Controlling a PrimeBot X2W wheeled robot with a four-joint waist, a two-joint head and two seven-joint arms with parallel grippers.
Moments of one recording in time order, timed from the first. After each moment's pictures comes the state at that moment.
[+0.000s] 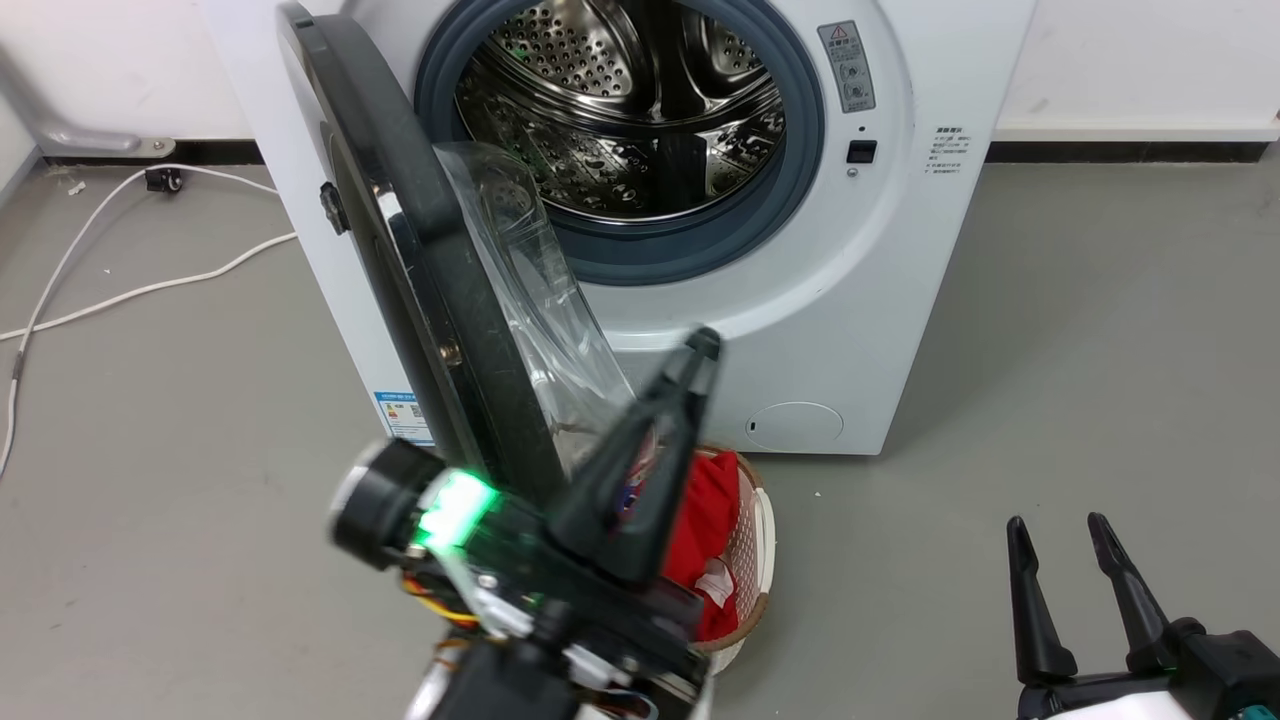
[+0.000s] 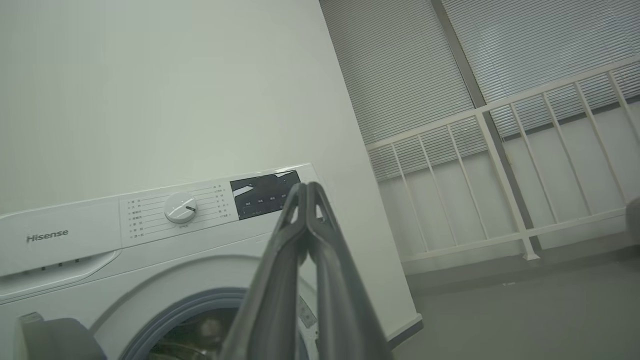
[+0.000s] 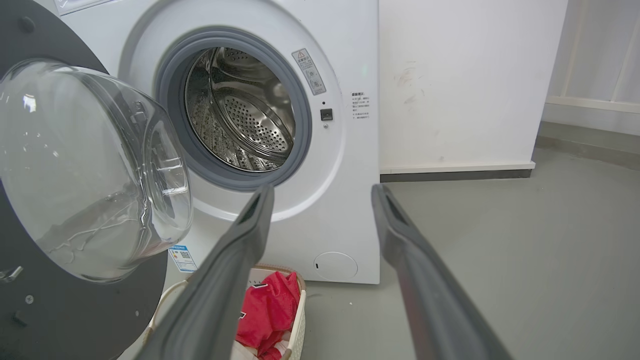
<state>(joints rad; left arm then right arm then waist) -0.17 0.08 -0.47 -0.42 0.06 -0.03 -0.26 0.14 -0.05 -0.01 0.00 0.14 0.13 -0.26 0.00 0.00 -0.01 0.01</state>
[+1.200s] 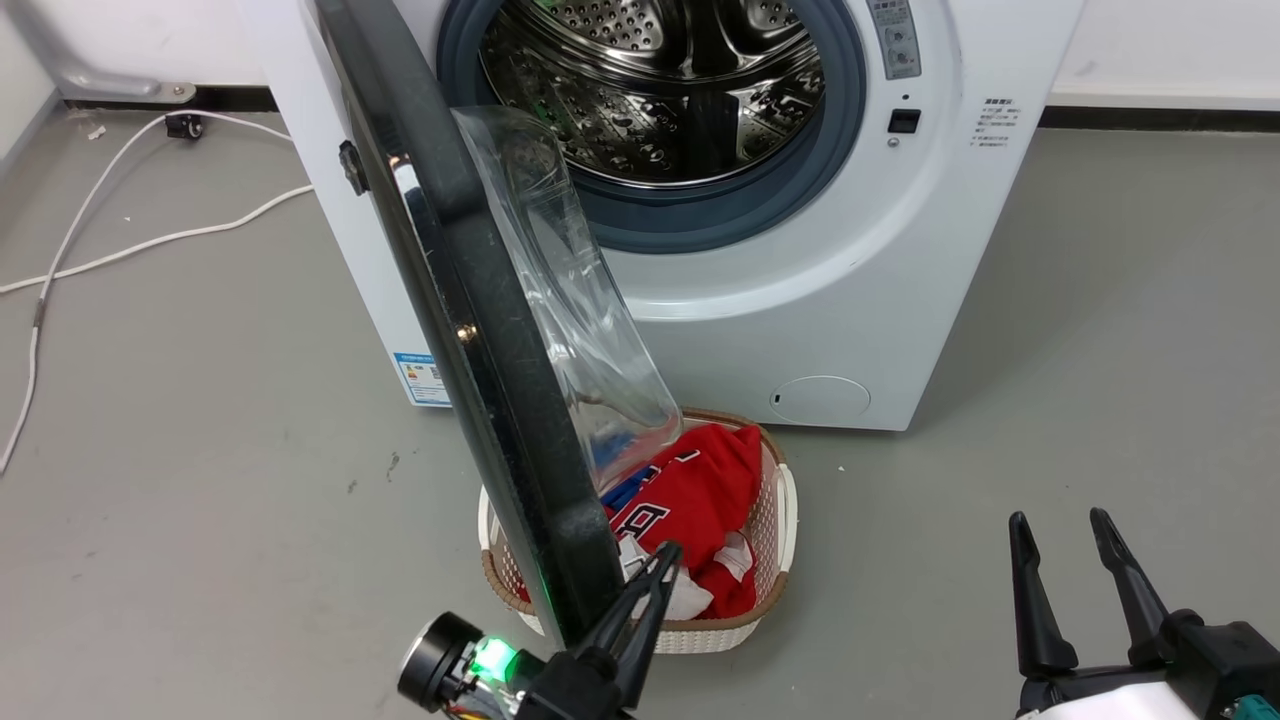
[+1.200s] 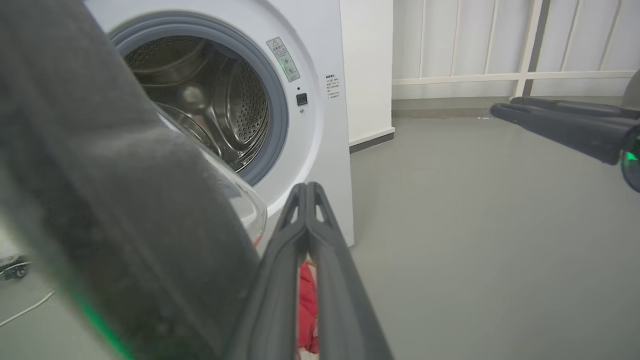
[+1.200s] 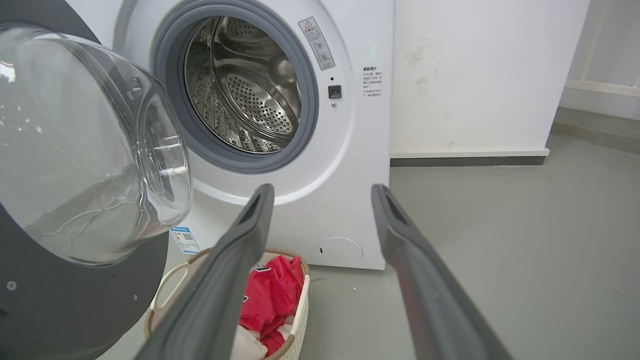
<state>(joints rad) -0.02 0.14 -0.55 0.02 -0.03 0.03 -0.26 0.12 -0.05 -0.02 0.03 0.13 0.13 -0.26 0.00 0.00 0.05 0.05</state>
